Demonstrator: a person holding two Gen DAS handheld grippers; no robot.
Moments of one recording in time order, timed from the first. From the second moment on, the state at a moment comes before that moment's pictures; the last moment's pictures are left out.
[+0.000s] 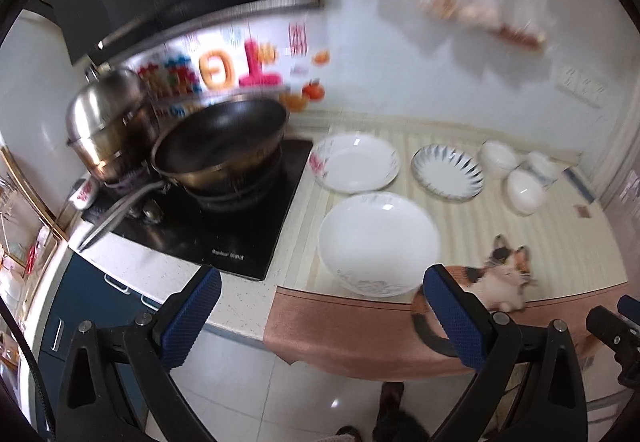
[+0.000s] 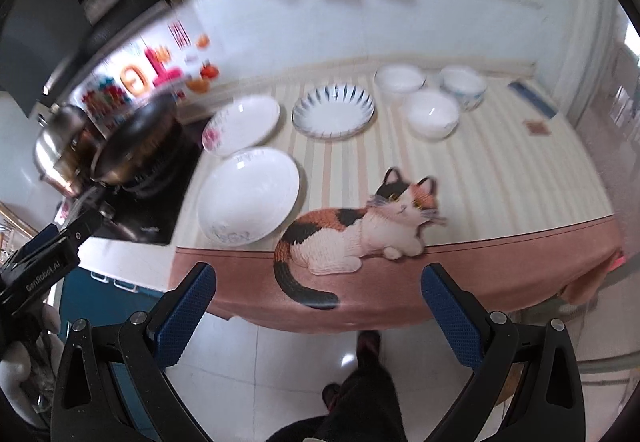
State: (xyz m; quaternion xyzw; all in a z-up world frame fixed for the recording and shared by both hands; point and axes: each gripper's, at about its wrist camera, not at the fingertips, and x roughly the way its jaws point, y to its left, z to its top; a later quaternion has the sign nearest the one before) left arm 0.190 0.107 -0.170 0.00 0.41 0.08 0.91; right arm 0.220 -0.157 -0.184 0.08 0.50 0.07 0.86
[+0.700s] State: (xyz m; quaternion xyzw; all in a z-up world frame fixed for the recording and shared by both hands) left arm 0.399 0.147 -0.370 -0.03 0.60 0.06 0.79; right arm 0.484 -0.083 -0.403 0.09 0.65 0.20 0.73
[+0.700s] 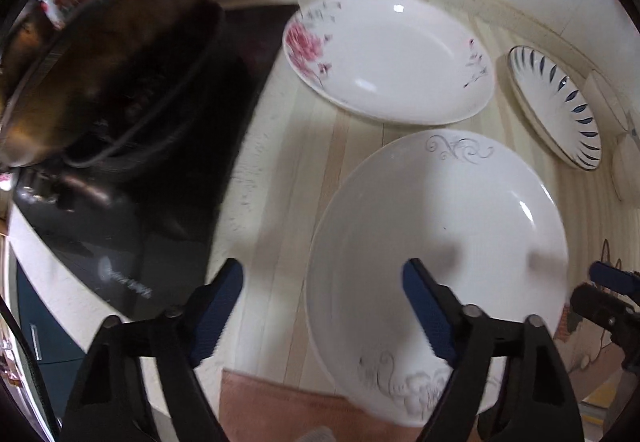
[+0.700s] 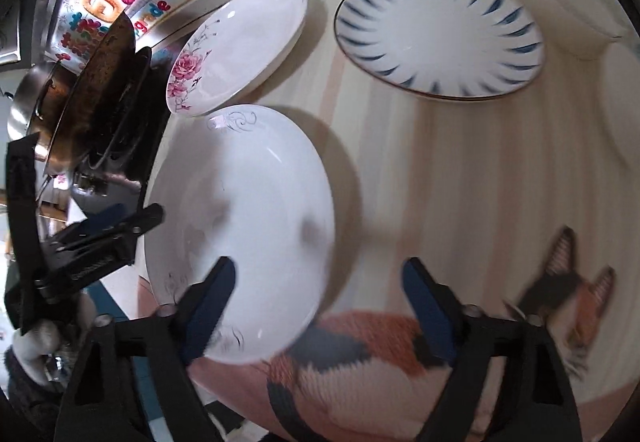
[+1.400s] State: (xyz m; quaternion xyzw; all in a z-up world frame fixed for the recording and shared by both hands) left arm 0.383 0.133 -0.370 -0.07 0.63 0.04 0.77; right arm 0.497 -0.085 -0.424 0.13 0.68 0.23 0.68
